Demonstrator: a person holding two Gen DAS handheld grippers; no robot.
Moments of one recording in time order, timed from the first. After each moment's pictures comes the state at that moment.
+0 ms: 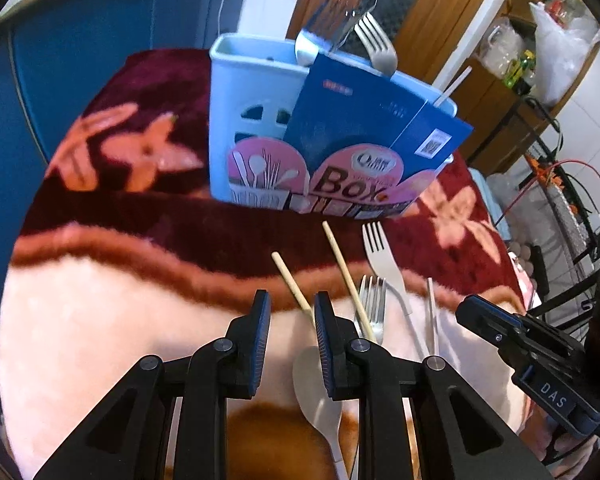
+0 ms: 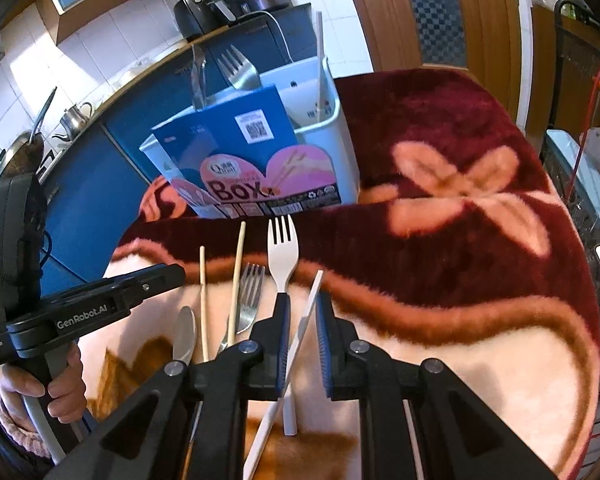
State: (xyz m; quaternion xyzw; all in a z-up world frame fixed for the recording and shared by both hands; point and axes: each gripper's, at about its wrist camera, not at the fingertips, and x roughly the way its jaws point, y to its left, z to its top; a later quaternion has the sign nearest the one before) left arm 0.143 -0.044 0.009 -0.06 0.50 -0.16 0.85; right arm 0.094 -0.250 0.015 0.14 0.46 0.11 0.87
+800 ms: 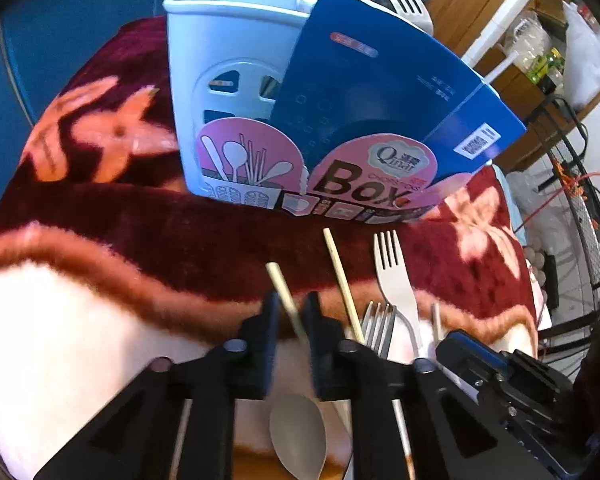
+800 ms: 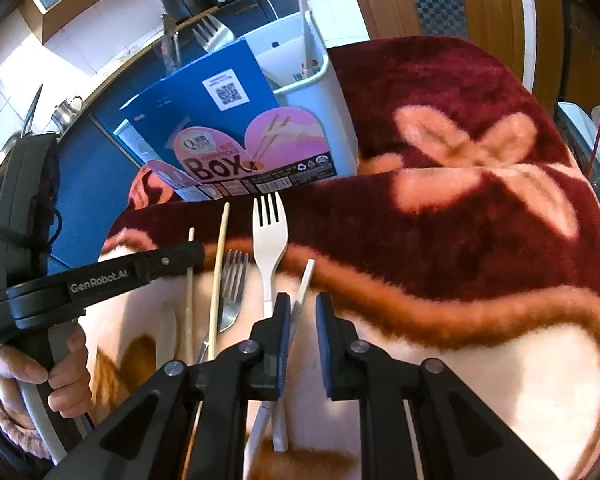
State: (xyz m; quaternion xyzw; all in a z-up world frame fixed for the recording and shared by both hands) left arm 0.177 -0.067 -0.013 -0.08 0.55 -0.14 0.82; right arm 0.113 -0.250 -0.010 0.16 0.49 0.12 0.85
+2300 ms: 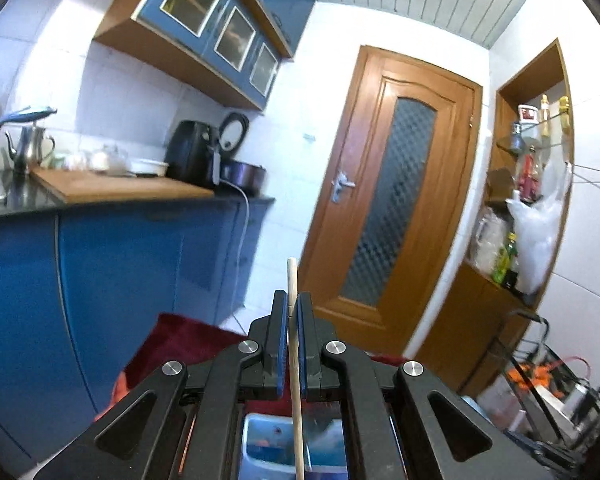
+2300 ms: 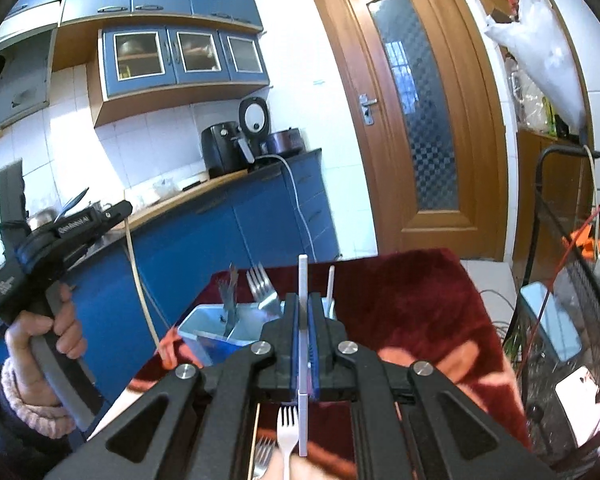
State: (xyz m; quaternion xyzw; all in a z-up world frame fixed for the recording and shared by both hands) left arm 0.182 -0.008 0.189 -0.13 0.11 -0.10 0.98; right arm 0.106 -0.274 0.137 0.12 0.20 0.08 0.97
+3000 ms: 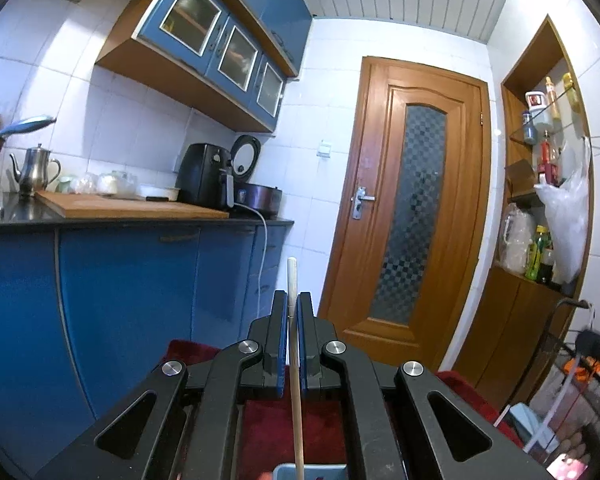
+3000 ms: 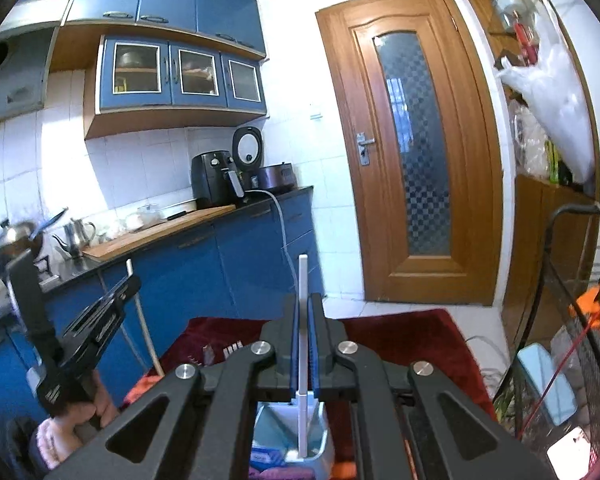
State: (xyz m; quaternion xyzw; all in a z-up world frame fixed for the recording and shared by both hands) left arm 0.227 -0.015 0.137 -0.09 0.06 -0.06 0.99; right arm 0.160 -0.260 0.155 0.07 0.14 0.04 0.99
